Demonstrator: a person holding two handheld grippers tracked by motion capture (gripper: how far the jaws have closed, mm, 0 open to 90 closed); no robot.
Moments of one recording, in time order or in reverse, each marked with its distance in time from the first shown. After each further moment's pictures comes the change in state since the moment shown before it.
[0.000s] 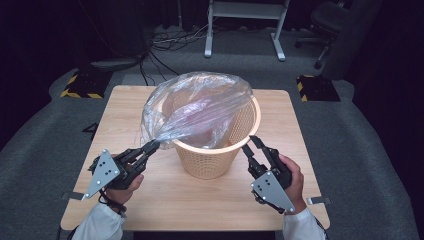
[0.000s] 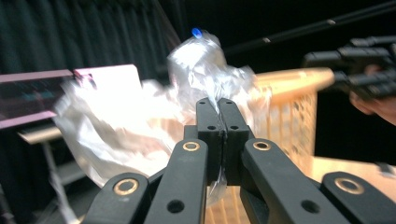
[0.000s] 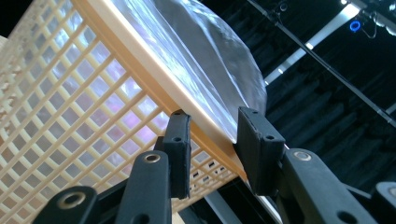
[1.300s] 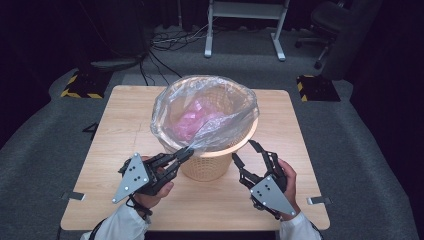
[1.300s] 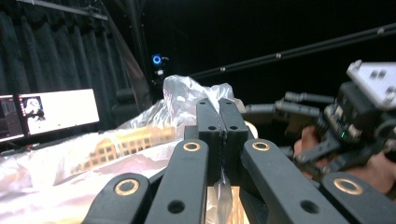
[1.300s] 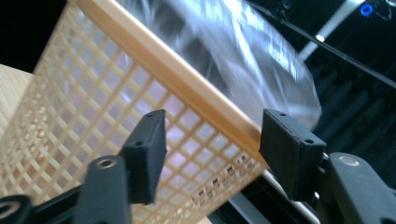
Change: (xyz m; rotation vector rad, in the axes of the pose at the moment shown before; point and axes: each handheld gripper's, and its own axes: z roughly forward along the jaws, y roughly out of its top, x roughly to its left) left arm -0.053 0.027 0.048 -0.114 -0.133 -0.016; right arm 0.016 0.000 -0.005 -0.057 0.046 0.134
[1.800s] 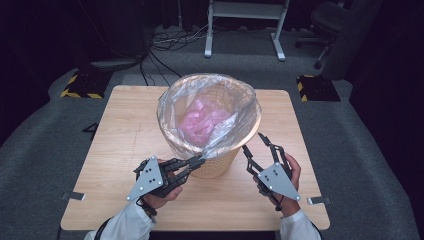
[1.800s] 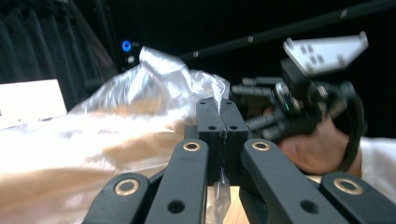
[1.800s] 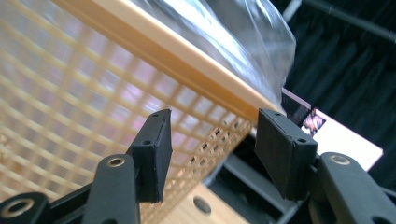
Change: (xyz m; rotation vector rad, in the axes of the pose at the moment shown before) left arm -0.006 -0.018 0.014 0.029 -0.122 -0.010; right arm -0.012 -0.024 0.007 0.100 -0.074 0.135
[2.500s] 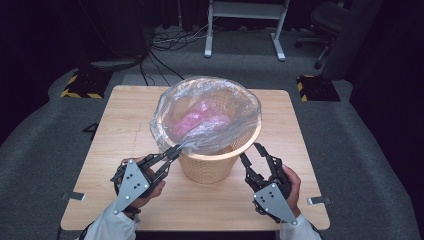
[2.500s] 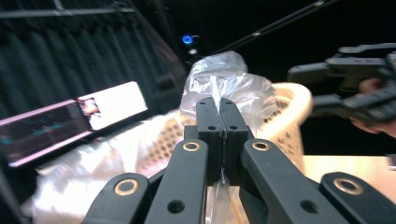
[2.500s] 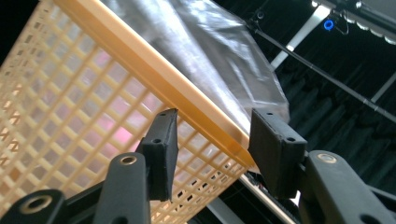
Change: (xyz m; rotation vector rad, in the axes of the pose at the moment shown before) left arm 0.003 0.025 -0.035 0.100 0.251 0.197; right arm 0.016 0.015 -0.022 -0.120 -0.039 -0.150
